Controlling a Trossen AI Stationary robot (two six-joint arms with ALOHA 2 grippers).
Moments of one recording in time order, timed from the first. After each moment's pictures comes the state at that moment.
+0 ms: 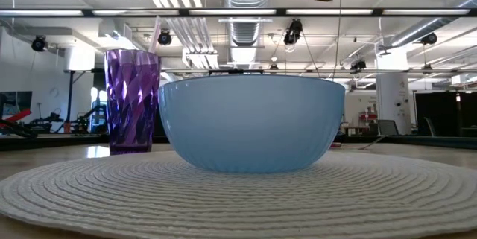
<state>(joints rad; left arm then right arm) -0.54 1.22 0.95 -0.23 -0.27 -0.45 0.51 1.66 1.43 -0.61 0.70 0.25</state>
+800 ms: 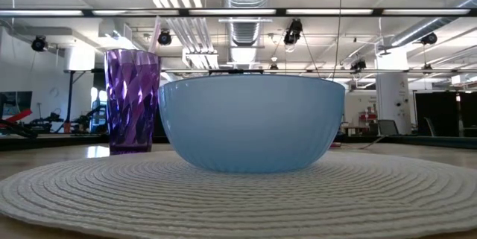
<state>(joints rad) -0.57 1.29 1.00 0.18 -0.76 -0.21 0.56 1.80 1.52 -0.42 1.19 0.26</state>
